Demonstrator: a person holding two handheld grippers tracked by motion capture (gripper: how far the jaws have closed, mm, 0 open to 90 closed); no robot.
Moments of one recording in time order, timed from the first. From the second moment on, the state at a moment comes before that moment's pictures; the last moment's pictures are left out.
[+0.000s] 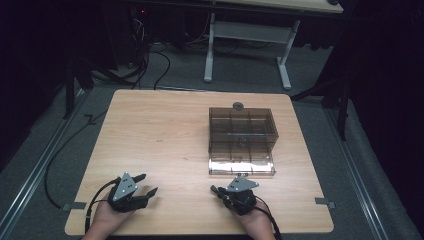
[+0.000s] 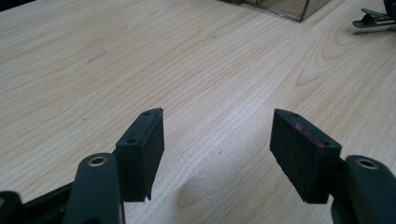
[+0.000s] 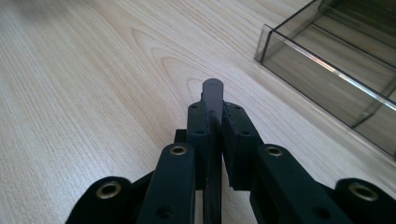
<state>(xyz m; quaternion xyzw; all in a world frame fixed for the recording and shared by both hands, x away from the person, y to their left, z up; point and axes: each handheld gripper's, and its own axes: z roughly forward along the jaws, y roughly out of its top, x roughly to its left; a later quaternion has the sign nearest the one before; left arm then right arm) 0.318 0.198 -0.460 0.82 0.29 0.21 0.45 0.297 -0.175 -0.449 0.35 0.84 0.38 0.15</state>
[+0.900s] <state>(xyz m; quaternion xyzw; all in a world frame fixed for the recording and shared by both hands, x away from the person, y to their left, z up) 0.318 0.197 -0.460 0.82 0.29 0.21 0.45 0.291 -0.205 -0.445 0.38 0.83 0.38 0.17</state>
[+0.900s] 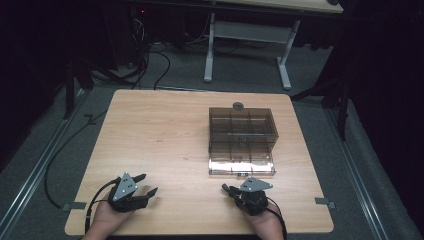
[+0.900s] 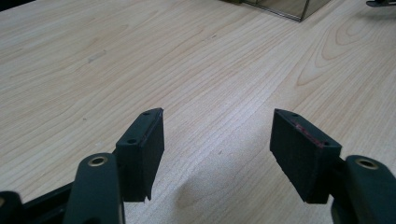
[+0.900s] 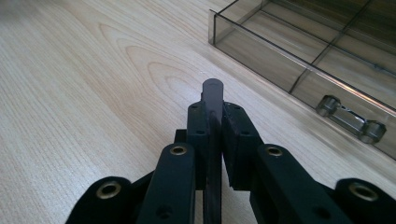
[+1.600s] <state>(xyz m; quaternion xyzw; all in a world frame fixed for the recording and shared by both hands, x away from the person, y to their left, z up) 0.318 0.197 -0.460 0.82 0.29 0.21 0.45 0.285 -0.240 -0.444 0.42 0.81 0.36 0.20</state>
